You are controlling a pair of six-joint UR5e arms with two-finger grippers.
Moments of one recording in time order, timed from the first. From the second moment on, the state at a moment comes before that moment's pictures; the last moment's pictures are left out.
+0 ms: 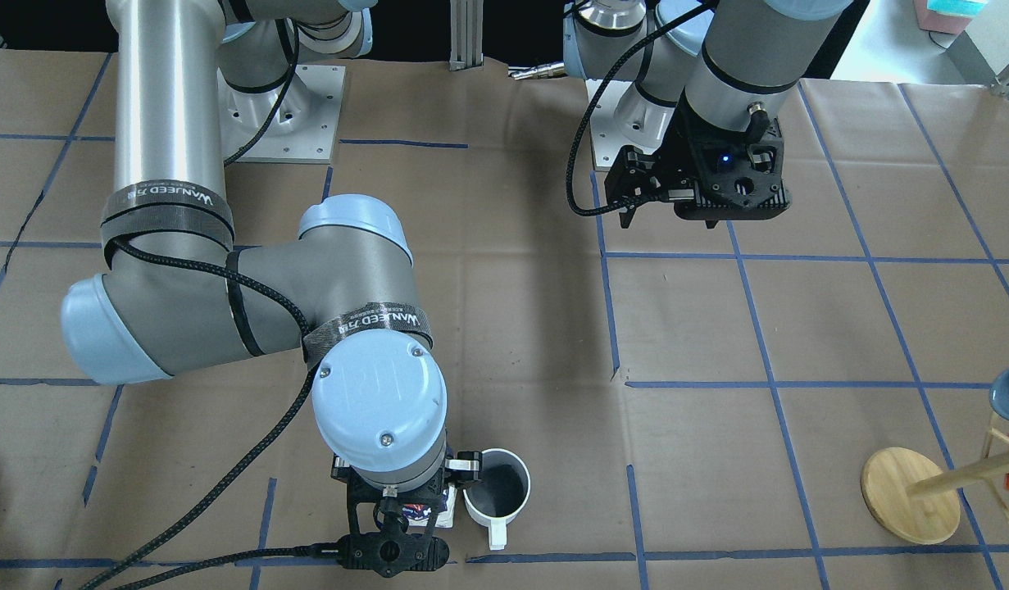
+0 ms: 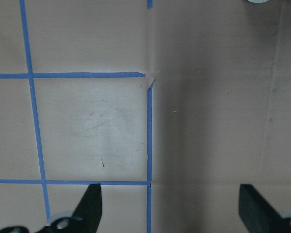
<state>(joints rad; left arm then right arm) -1.63 -1.62 -1.54 -1.65 1.56 -0.06 1.83 -0.75 0.79 -1.57 -1.57 0.30</state>
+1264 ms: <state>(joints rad) -1.59 -1.53 -1.62 -1.91 1.56 -0.05 1.70 -1.09 0.91 -1.18 -1.59 0.10</state>
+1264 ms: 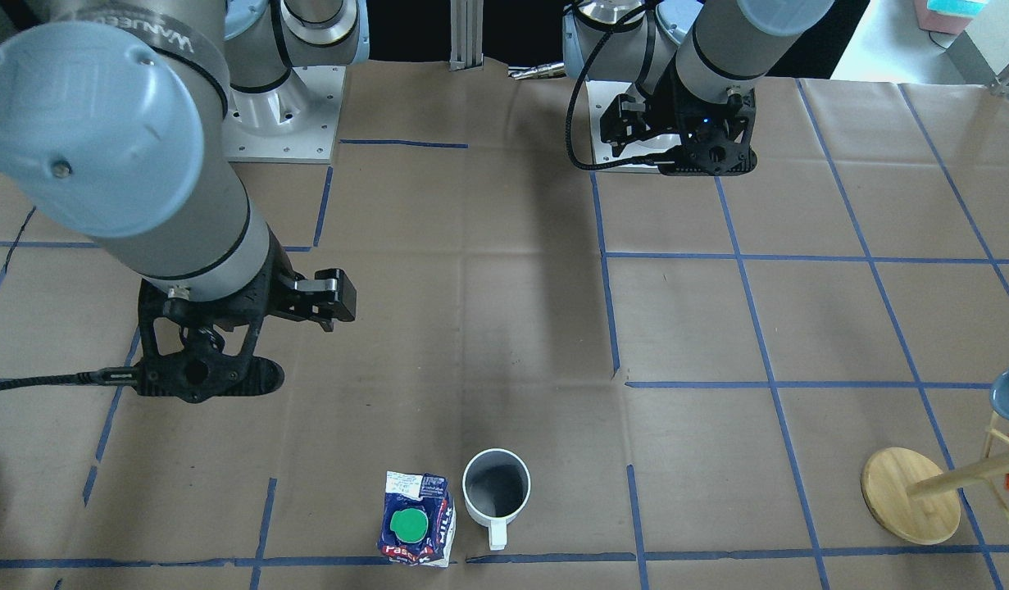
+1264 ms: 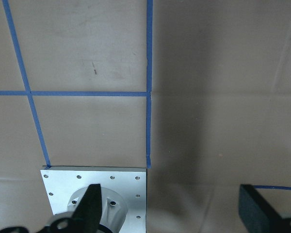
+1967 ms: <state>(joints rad) -1.58 -1.55 -1.61 -1.85 1.61 -0.04 1.55 -1.59 1.64 -1.58 -1.58 0.01</state>
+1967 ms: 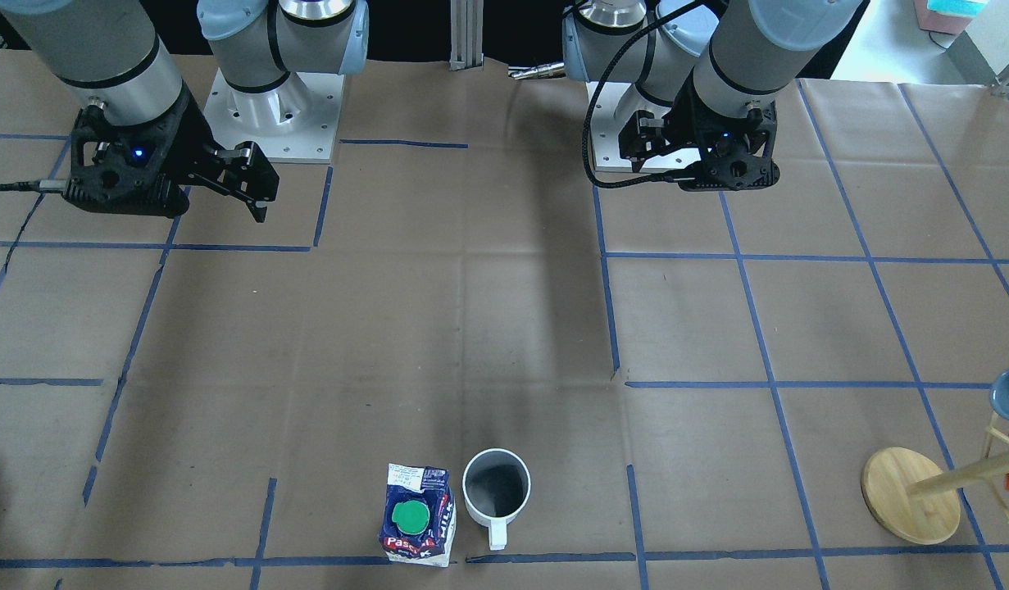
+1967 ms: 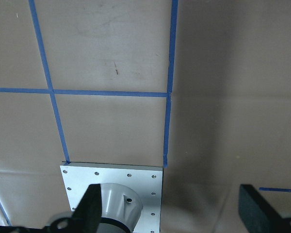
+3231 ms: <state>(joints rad) -1.57 -1.38 -1.75 -1.63 1.61 -0.05 1.55 -1.56 1.56 -1.54 -1.57 0.07</state>
